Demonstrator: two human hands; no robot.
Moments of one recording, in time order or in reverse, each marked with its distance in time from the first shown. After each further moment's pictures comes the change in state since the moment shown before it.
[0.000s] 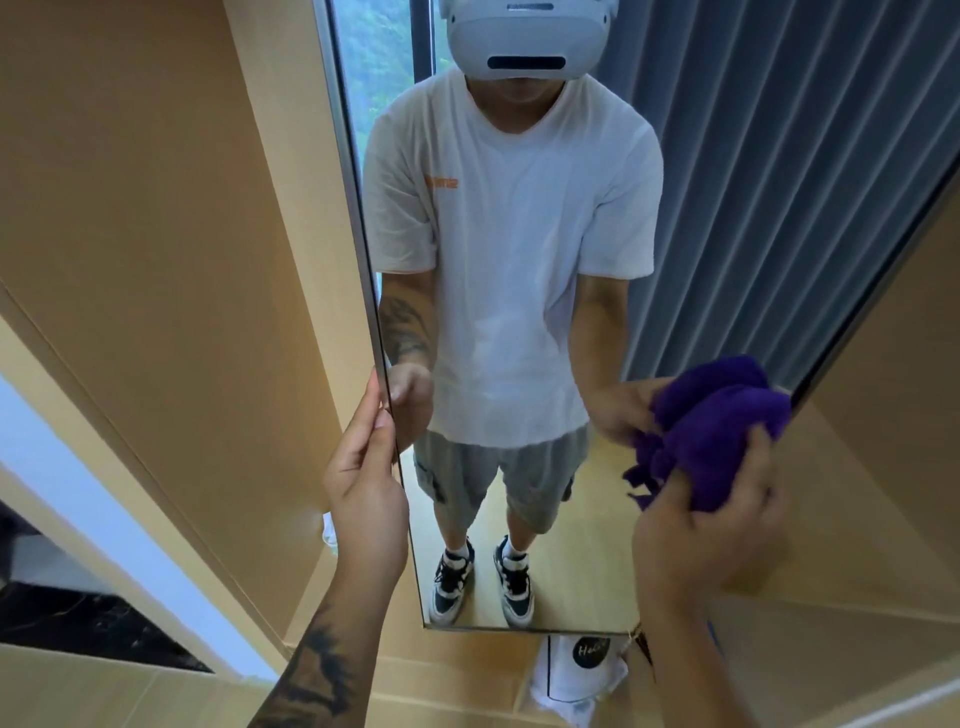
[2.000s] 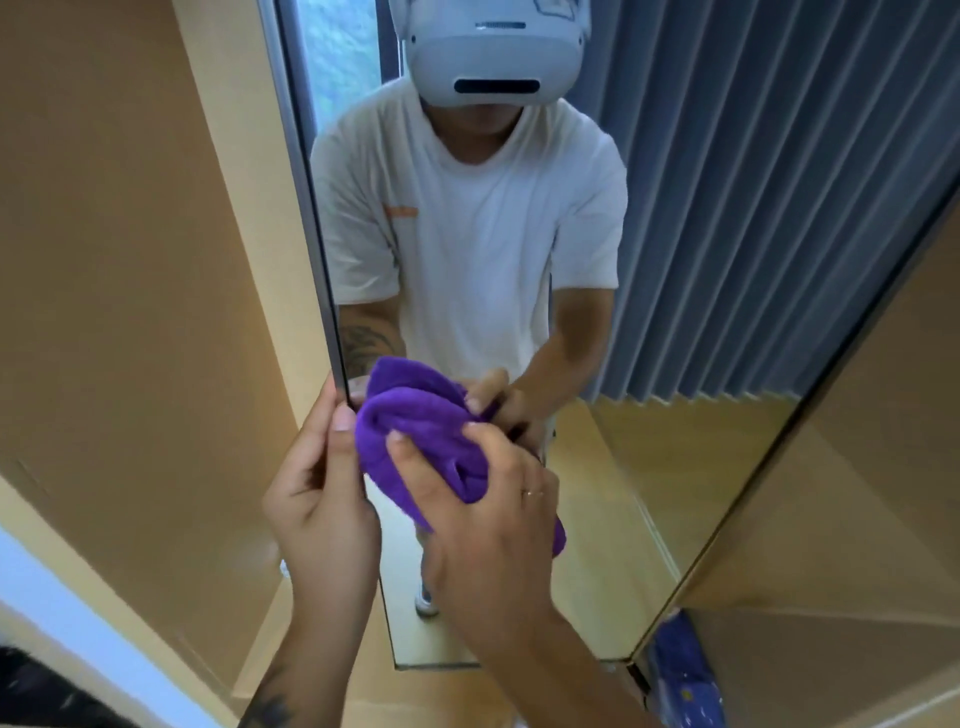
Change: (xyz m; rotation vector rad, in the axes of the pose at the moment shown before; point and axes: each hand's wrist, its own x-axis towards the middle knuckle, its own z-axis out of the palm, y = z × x) left_hand -0.007 -0.022 0.004 0.082 0.069 0.186; right_hand -0.085 -0.027 0.059 -0.233 -0.467 -0.761
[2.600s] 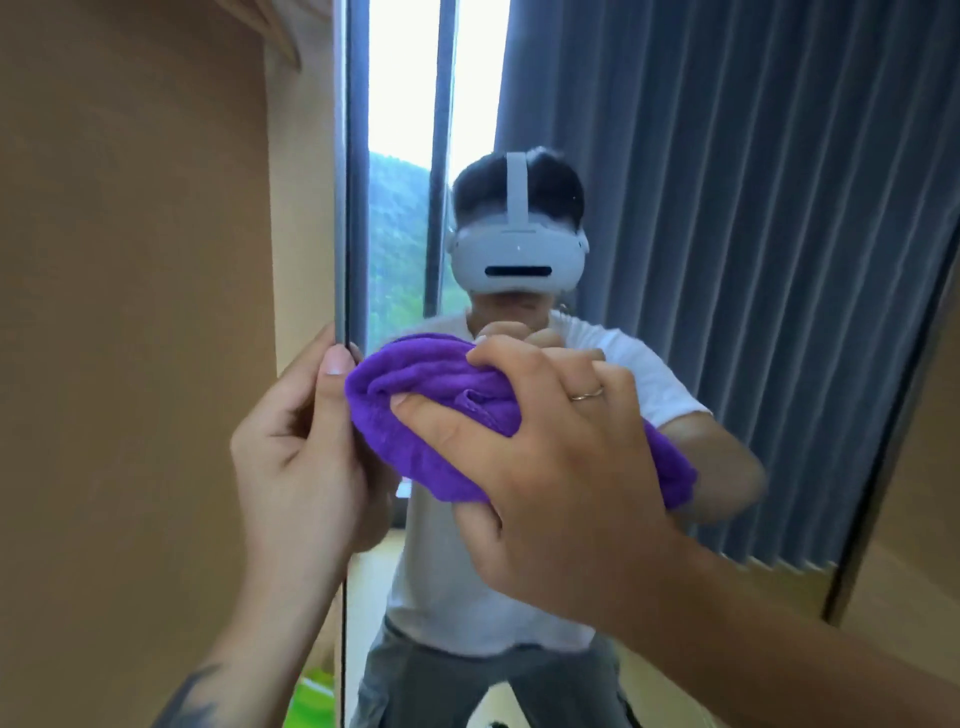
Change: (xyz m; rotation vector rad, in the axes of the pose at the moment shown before) left_hand 0.021 -0.030 0.002 -0.088 -0.096 0.299; right_hand 0.043 0.053 -0.014 -0.145 0.140 -0.533
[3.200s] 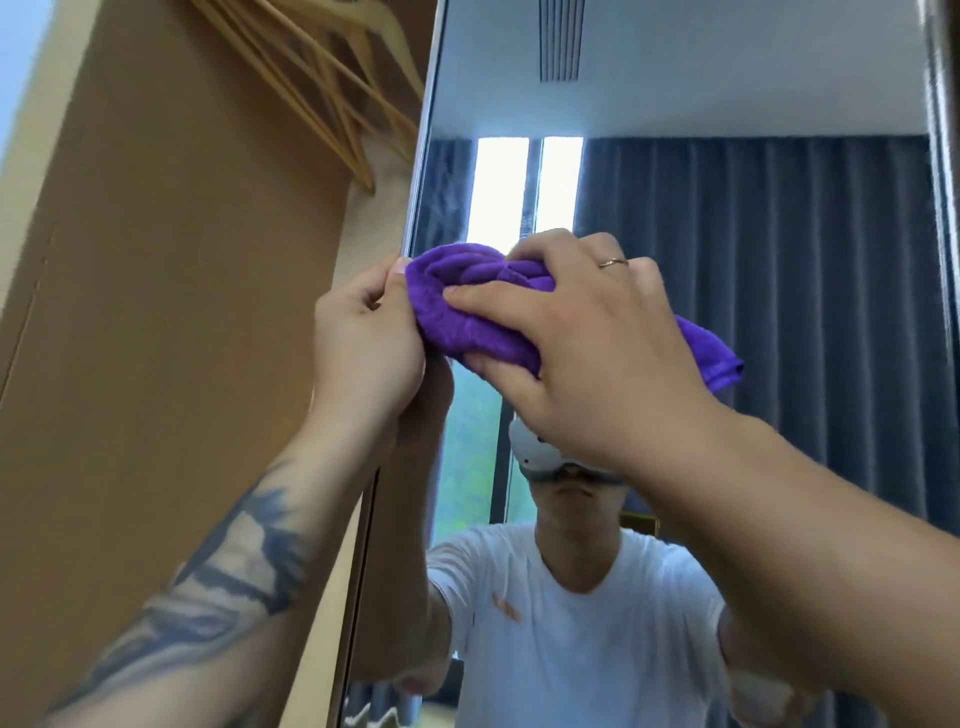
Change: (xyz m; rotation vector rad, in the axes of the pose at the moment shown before) left_hand 0.025 -0.051 -0.001 -0.007 -0.107 0.303; right_hand -0.014 0.010 0.044 -0.202 0.196 -0.091
